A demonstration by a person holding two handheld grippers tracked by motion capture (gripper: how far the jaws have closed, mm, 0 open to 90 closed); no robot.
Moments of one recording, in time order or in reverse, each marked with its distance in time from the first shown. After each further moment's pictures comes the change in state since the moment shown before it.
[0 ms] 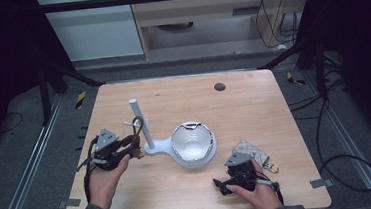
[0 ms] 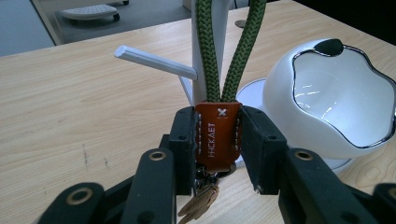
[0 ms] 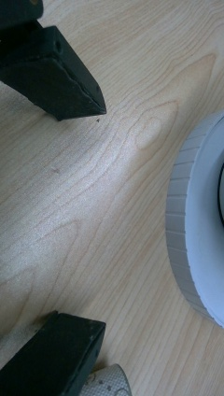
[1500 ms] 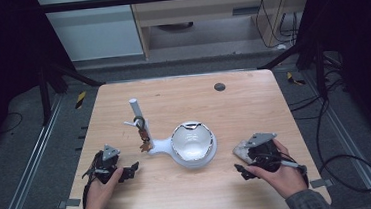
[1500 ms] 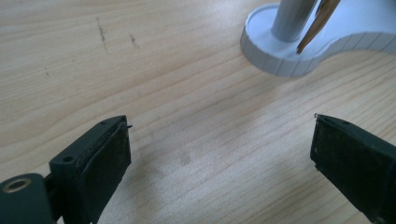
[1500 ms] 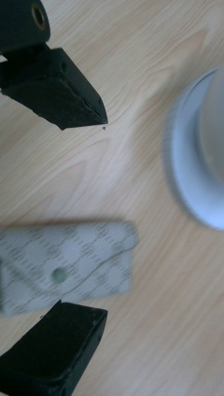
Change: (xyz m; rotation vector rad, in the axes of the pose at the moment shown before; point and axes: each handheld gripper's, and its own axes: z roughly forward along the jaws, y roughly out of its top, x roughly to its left) left arm 0.044 -0.087 0.040 0.252 0.074 0.009; right arm -0.044 0.039 -0.076 0.118 -0.082 -0.044
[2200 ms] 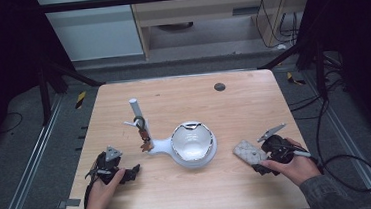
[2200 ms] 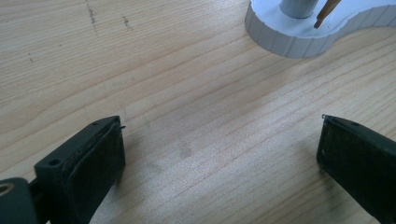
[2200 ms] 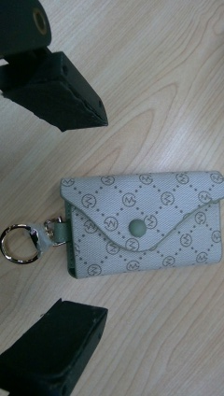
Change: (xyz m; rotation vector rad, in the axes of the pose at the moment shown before) left arm 0.000 -0.006 0.008 0.022 -0.003 0.013; right arm -0.046 -0.020 0.005 0.233 0.053 0.098
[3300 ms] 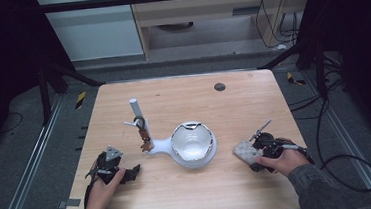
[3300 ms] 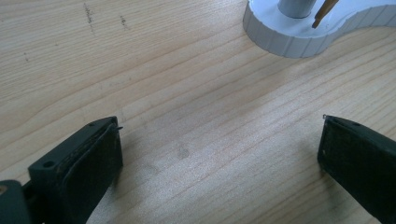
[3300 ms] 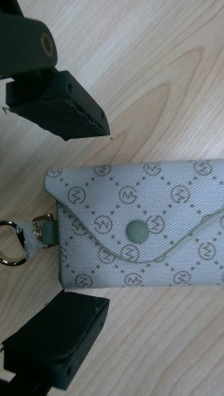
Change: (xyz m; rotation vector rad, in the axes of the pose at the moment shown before) left arm 0.000 0.001 0.001 0.004 -0.006 0.000; right arm -0.004 0.018 0.026 0.179 0.009 -0.022
